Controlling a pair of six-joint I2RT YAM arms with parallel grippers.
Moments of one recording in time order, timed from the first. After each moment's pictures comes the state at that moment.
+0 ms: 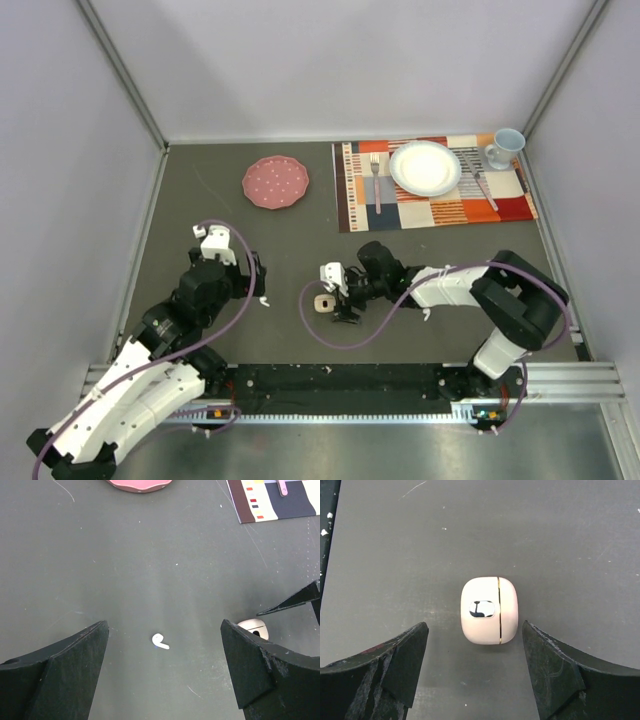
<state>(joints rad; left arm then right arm) -0.64 0.52 0.66 -0.62 -0.38 -0.35 0.85 1.61 0.66 0.26 -0.61 -0.51</state>
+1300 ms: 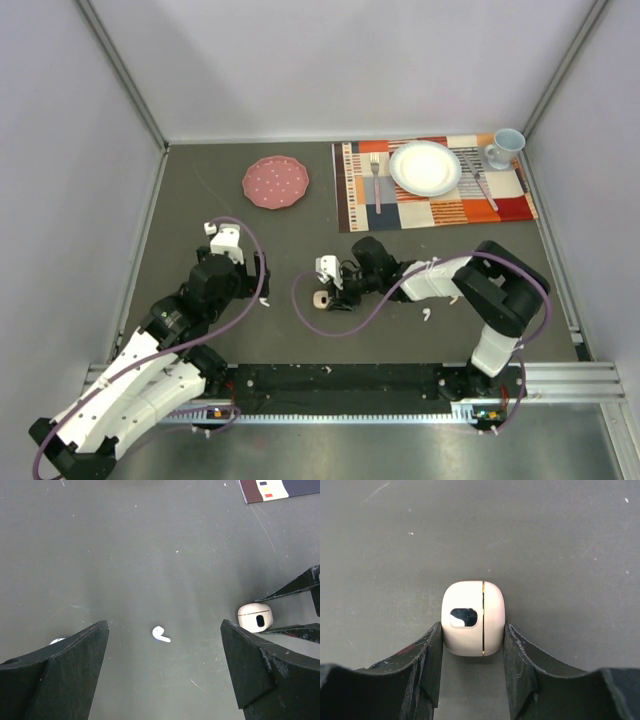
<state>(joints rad) -0.64 0.60 0.66 -0.62 -0.36 -0.34 0.83 1.74 0.74 0.27 -0.61 -0.50</state>
